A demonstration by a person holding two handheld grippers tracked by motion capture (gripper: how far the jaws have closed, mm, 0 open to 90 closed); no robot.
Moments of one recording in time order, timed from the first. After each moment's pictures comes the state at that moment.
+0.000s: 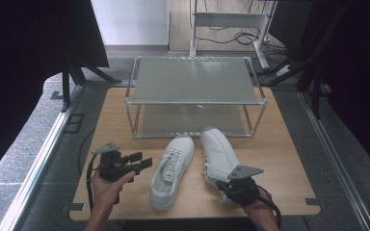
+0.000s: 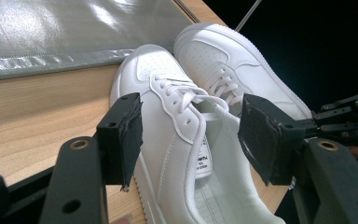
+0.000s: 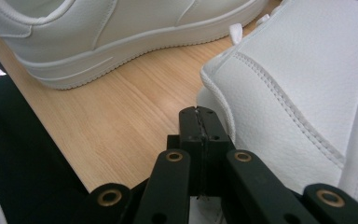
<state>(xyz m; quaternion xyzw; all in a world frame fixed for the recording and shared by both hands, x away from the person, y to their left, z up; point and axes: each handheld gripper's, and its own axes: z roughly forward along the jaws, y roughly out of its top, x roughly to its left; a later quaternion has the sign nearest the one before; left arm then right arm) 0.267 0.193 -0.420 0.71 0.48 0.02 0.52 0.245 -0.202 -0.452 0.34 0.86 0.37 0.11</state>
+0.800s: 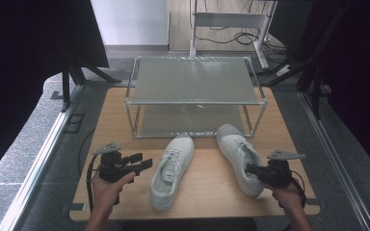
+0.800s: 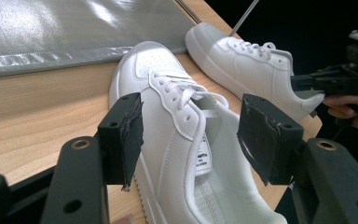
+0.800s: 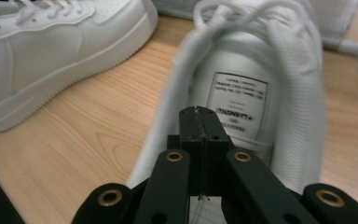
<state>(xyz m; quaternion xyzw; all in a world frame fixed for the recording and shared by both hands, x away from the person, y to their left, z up) 0.266 0.193 -0.421 0.71 0.48 0.02 0.52 0.290 -0.306 -0.453 0.44 0.78 0.43 0.09</state>
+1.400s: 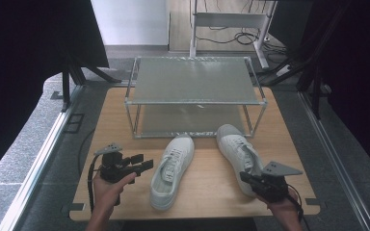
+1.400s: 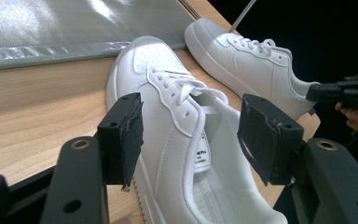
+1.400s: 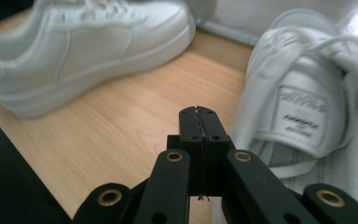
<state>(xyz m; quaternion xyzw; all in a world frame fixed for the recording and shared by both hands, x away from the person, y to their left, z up) 0.267 0.190 -0.424 0.71 0.48 0.01 0.51 0.242 -0.267 -0.437 0.38 0.80 0.43 0.15</state>
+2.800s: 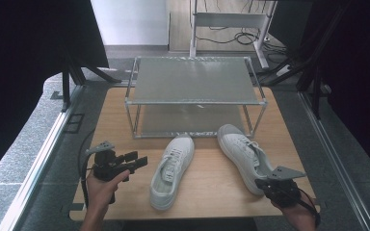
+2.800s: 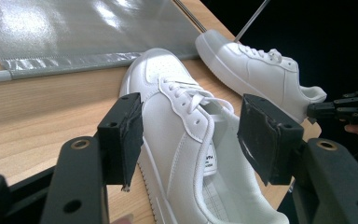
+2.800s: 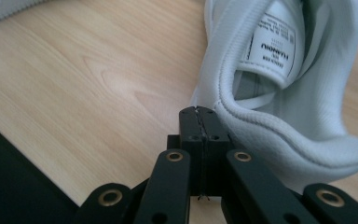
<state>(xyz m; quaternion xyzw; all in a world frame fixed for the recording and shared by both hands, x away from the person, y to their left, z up) 0.267 0.205 -0.418 0.70 0.48 0.02 0.52 0.236 -0.299 -0.440 0.39 0.85 0.31 0.18</state>
